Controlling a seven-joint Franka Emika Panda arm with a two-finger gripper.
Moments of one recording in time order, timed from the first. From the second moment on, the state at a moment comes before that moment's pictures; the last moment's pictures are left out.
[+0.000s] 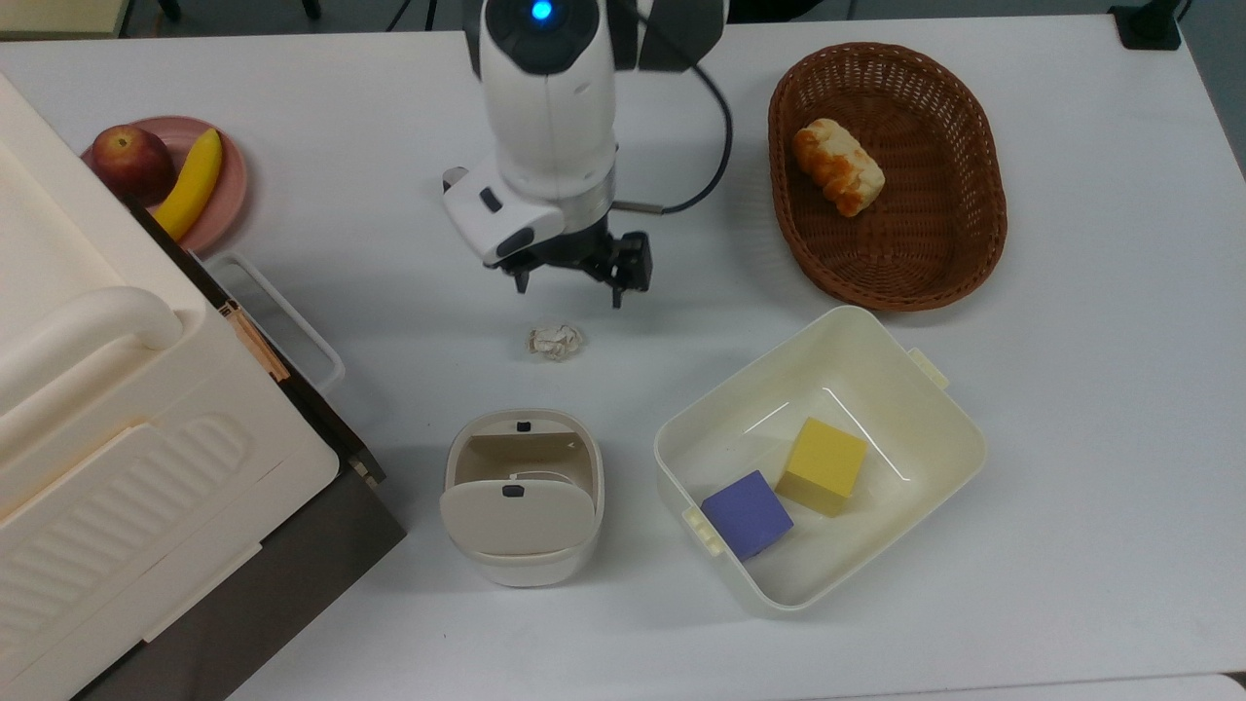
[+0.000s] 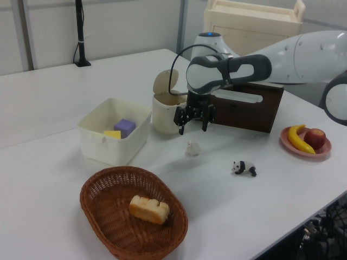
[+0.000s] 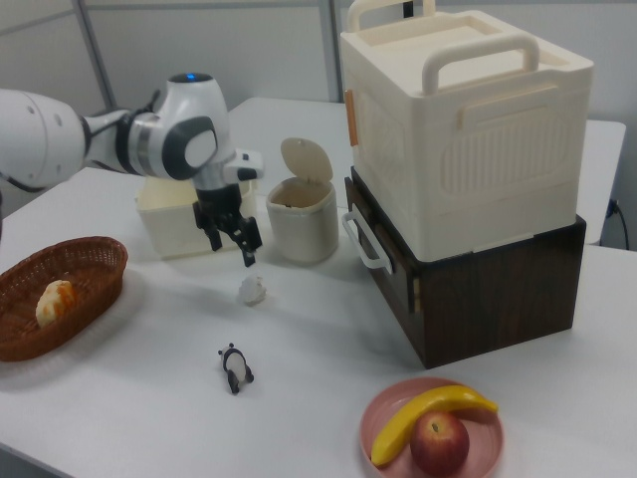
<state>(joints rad) 0.05 0.37 0.03 -1.67 -0.01 2.07 0.25</state>
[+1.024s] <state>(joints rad) 0.03 0.49 0.01 -1.68 -0.04 2.15 0.25</state>
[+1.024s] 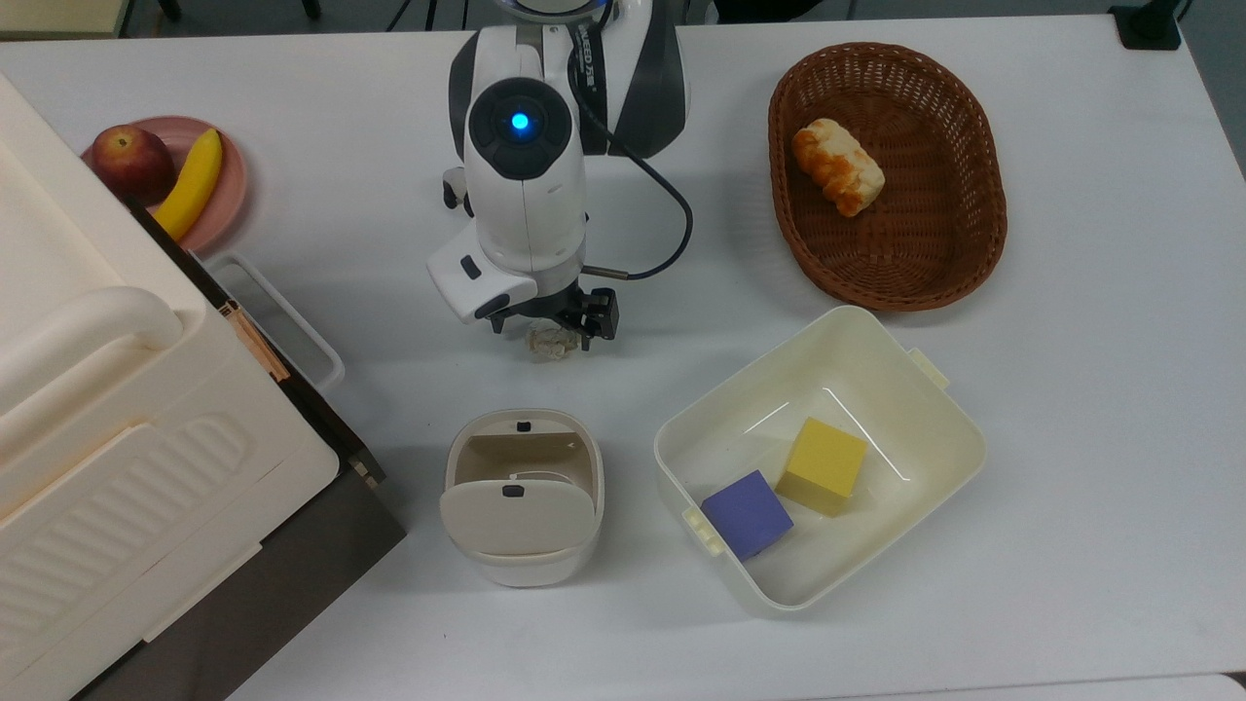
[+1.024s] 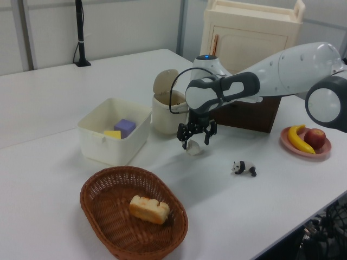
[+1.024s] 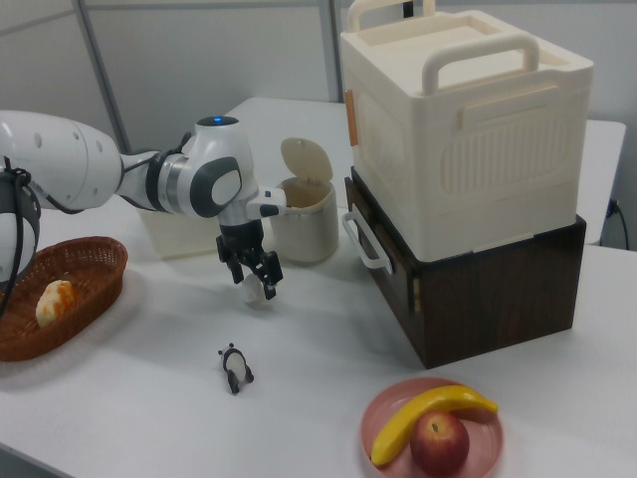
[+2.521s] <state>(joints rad) 0.03 0.40 0.01 -1.56 -0.05 2.23 0.26</state>
